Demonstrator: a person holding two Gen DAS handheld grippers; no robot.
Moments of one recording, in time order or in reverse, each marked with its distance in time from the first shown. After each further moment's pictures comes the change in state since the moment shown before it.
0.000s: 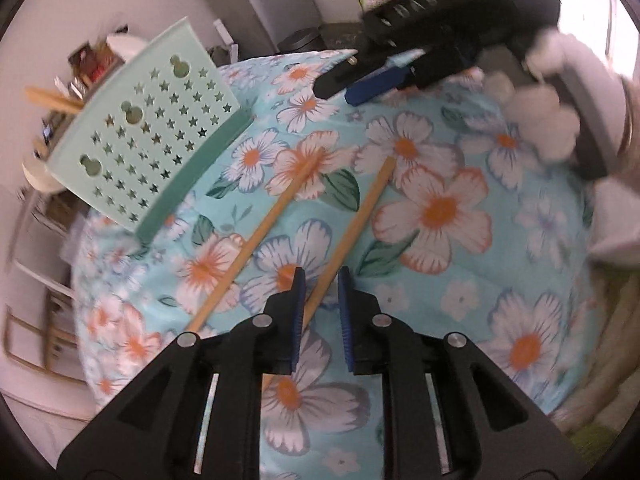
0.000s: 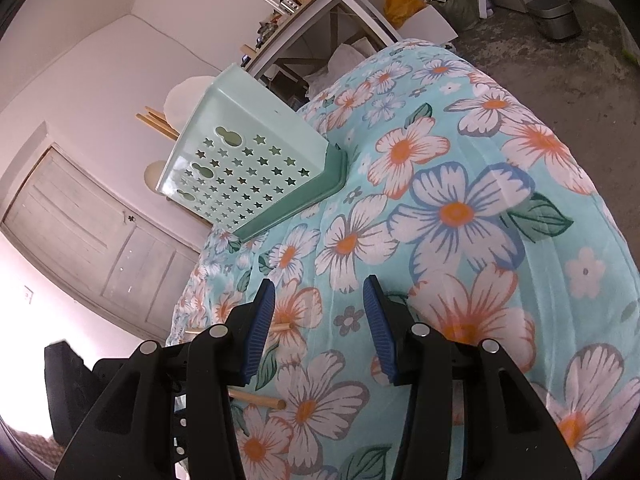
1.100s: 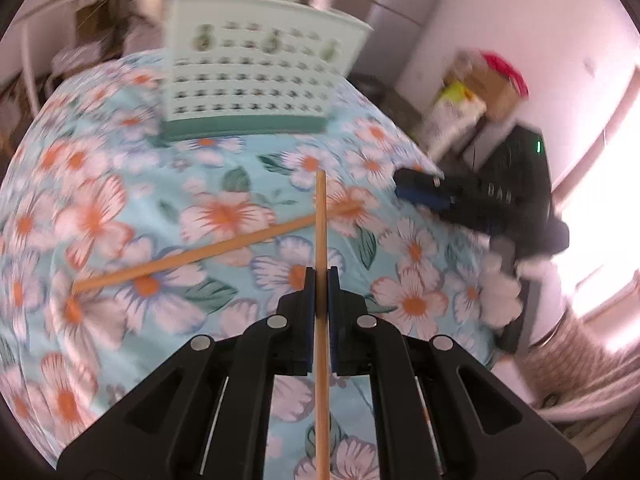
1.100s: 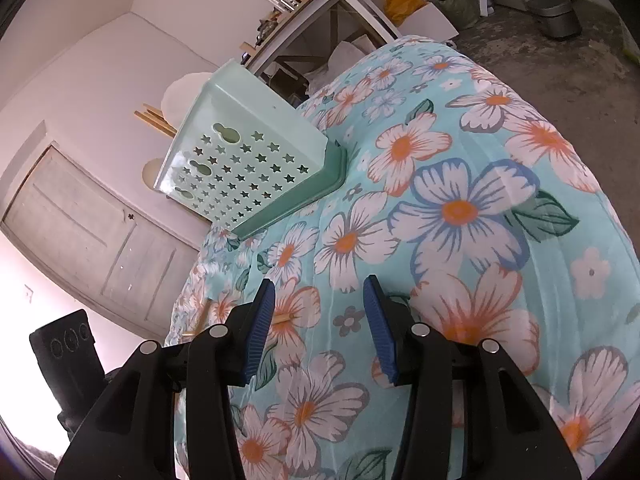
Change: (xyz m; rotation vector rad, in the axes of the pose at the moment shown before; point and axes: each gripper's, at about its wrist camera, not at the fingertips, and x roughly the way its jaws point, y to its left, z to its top) left arm -0.018 0.076 -0.036 -0.752 -0.150 -0.266; right arm 0.005 0.001 0.001 -0.003 0.008 0.001
